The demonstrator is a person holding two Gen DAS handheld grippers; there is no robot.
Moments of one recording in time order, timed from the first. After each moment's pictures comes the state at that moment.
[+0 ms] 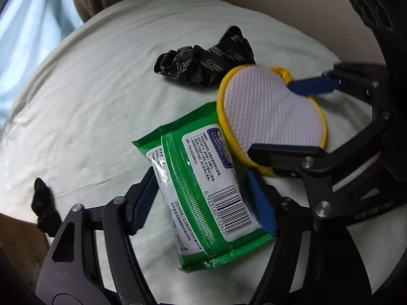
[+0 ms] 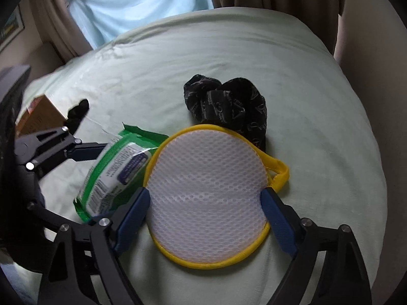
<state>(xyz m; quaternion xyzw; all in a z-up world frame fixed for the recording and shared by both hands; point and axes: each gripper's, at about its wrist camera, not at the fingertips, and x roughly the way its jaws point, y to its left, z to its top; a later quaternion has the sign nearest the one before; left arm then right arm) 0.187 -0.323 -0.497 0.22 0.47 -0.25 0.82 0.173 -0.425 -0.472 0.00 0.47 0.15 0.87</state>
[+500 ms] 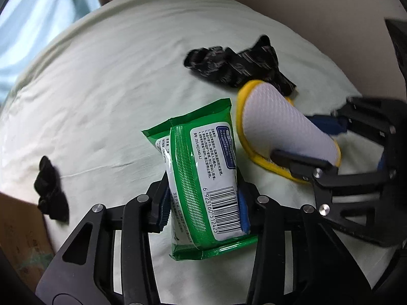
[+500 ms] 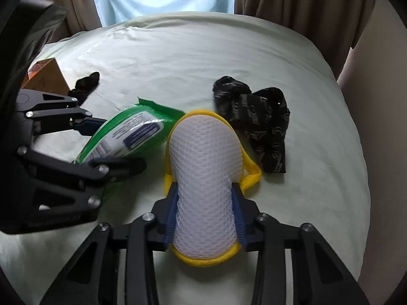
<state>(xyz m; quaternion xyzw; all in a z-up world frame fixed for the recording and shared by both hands) 0.195 -0.293 -0.485 0.16 0.49 -0.23 0.83 0.152 -0.385 -0.463 -0.09 0.46 0.14 0.87</state>
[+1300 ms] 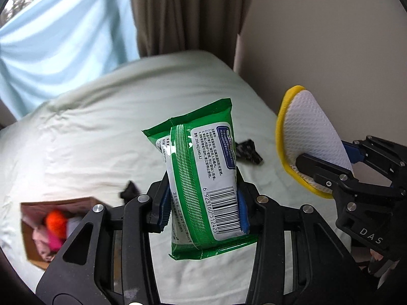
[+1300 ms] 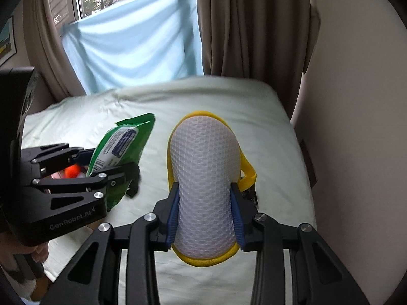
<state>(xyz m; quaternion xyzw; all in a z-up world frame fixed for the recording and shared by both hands) 0.147 -0.216 -0.253 0.09 0.42 -0.22 0.88 0.090 -0.347 -0.231 0.01 0.40 0.05 0.92</state>
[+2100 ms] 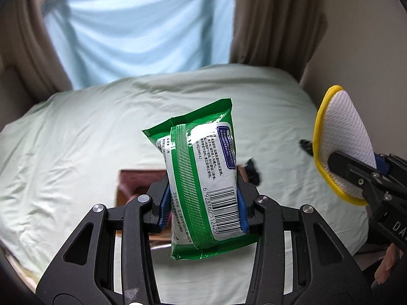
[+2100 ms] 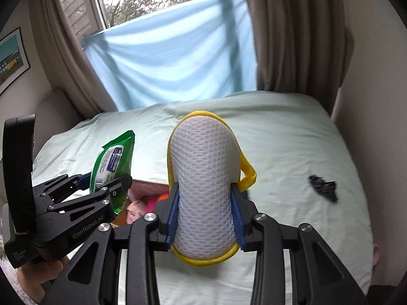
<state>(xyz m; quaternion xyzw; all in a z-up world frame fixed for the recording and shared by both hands) 0.128 0.080 -0.164 0.04 0.42 -0.10 0.90 0.082 -0.091 -0.144 0.07 0.40 0.08 0.91</state>
